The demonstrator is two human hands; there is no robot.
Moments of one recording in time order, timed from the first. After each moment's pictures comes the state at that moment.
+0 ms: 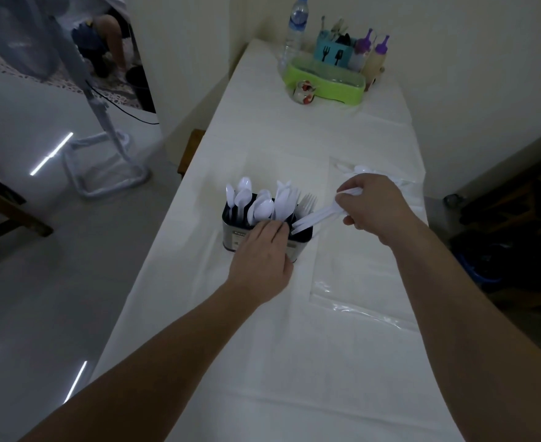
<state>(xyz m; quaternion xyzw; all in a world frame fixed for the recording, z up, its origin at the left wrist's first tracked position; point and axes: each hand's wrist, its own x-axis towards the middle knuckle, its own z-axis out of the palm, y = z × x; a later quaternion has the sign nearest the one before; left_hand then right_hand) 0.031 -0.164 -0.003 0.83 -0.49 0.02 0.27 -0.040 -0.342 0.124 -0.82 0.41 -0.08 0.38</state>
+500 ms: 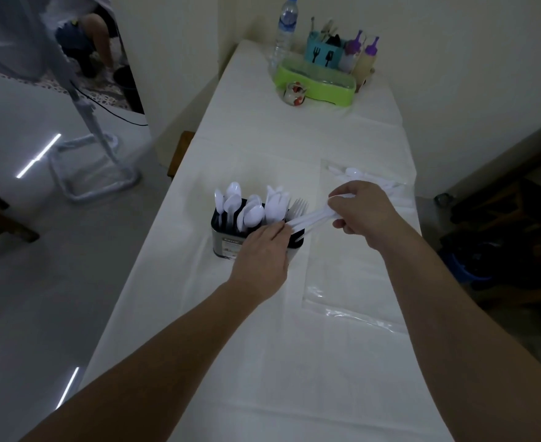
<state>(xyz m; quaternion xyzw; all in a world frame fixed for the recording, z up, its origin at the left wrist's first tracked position) 0.035 -0.188 -0.001 0.82 -0.50 -0.01 0.29 -0.035 -0.355 0.113 -0.76 0.45 -0.08 0.47</state>
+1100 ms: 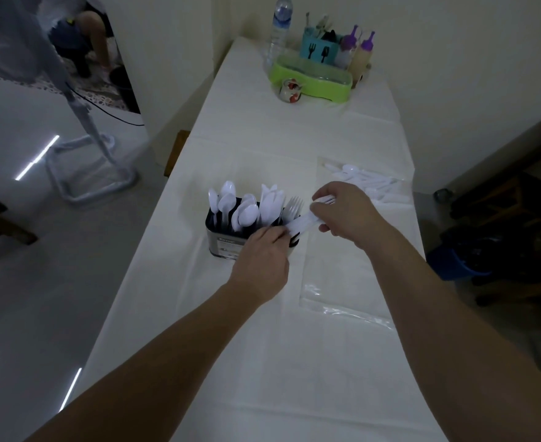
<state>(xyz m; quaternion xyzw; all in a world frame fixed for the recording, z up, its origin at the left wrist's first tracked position) 0.030 -0.195 -0.008 0.81 -0.53 -0.01 0.25 -0.031 -0.348 0.102 -0.82 0.40 -0.04 0.41</state>
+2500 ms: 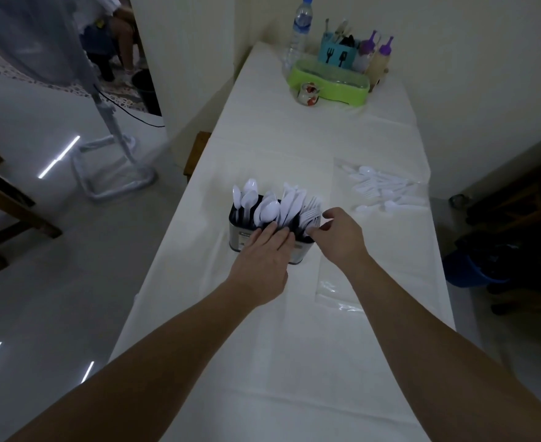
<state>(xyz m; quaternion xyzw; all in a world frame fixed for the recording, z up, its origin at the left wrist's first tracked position) 0.040 -0.151 -0.013 0.82 -0.55 -0.01 0.14 -0.030 -0.312 0.037 -0.83 0.45 -0.05 0.33</state>
